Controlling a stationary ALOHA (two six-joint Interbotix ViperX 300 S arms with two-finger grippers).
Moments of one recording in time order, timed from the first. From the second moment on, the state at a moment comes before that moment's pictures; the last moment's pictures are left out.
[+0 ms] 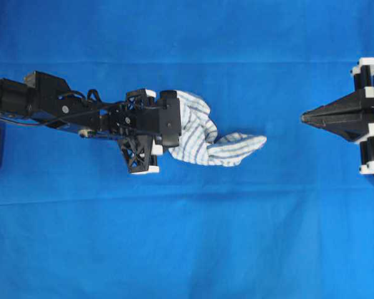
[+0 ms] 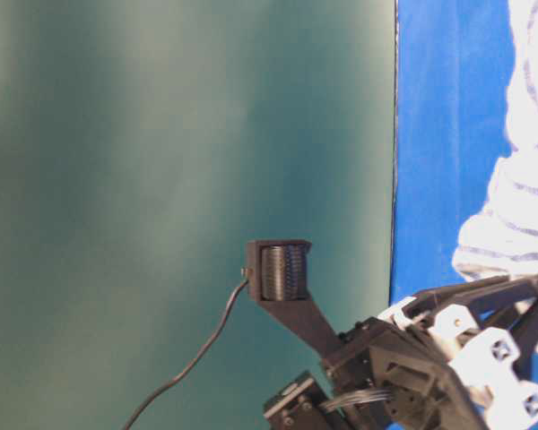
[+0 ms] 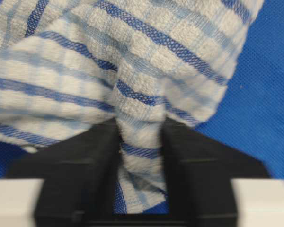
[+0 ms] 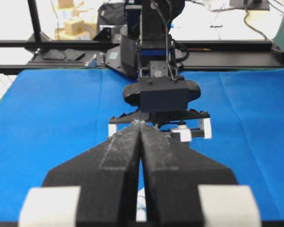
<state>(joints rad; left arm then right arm) 0.06 0.19 0.64 -0.02 0.00 0.05 0.00 -0.90 1.17 0.00 -0.27 0.01</state>
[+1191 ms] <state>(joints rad) 0.02 -0.38 0.68 -0.02 -0.18 0.05 0.00 -0.87 1.17 0.00 -0.30 0.01</state>
